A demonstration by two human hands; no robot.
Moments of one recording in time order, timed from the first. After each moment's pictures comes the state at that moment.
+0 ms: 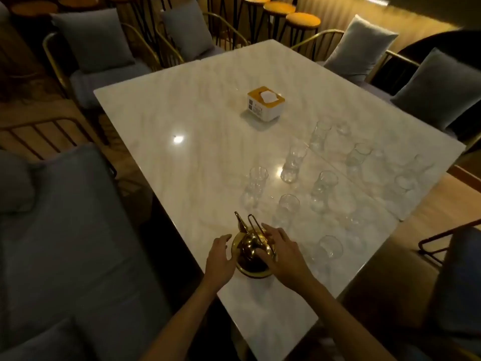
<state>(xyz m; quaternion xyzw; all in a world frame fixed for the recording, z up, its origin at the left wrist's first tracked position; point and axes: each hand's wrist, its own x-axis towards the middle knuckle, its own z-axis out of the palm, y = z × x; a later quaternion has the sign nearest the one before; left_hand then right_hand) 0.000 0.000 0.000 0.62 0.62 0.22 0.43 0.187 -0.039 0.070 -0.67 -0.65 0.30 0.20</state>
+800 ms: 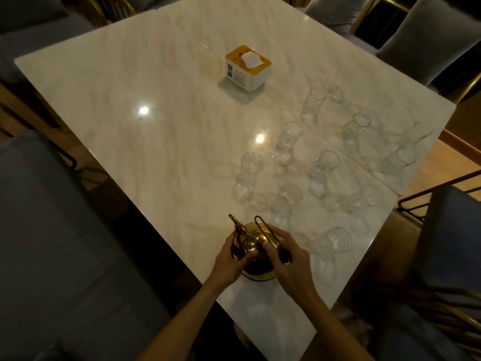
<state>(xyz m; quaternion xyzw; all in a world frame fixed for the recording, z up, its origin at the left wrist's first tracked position) 0.006 0.052 -0.026 0.53 0.53 0.18 0.63 0.162 -0.015 0.041 -0.72 -0.47 0.30 0.41</state>
